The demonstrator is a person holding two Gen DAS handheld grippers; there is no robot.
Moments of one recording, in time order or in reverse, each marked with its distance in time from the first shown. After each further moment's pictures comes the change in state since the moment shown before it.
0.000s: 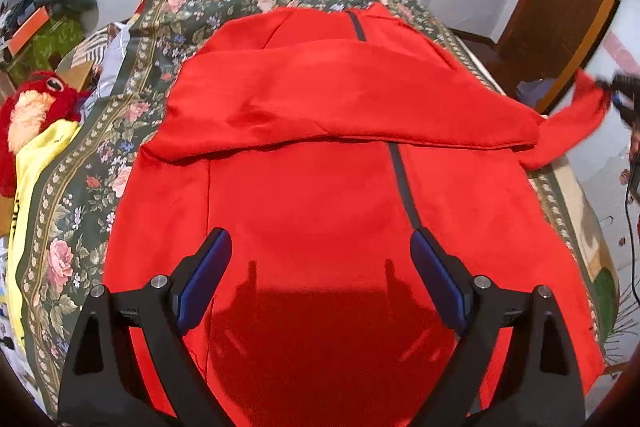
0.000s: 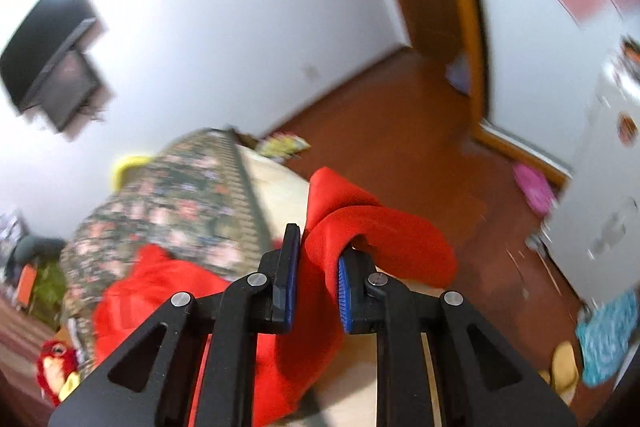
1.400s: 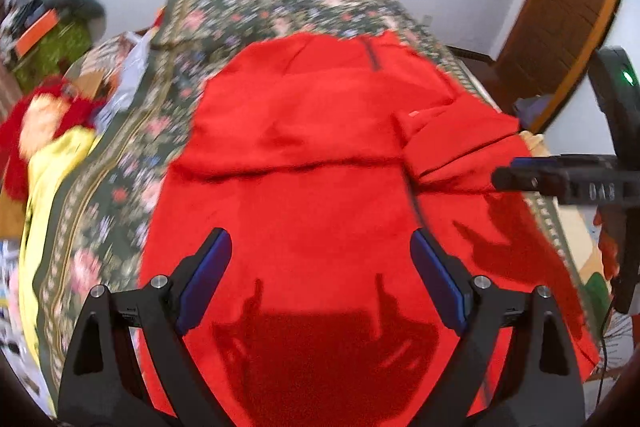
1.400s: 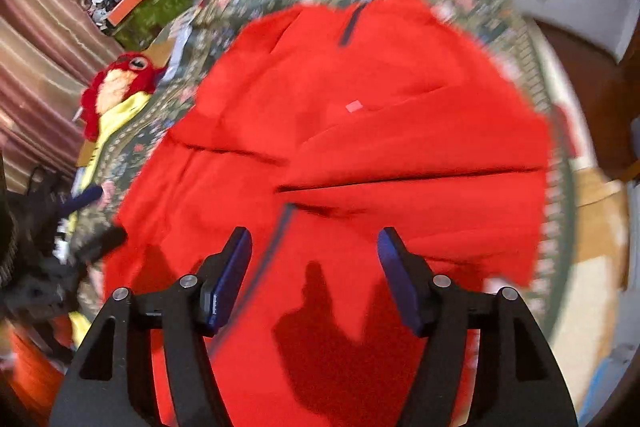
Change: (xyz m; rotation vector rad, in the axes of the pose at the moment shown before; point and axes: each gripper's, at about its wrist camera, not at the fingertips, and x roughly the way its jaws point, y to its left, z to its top) left arm -0.029 0.020 0.018 -0.004 -0.062 -0.014; right arm 0.018 0.165 -0.174 -0.666 0.584 0.320
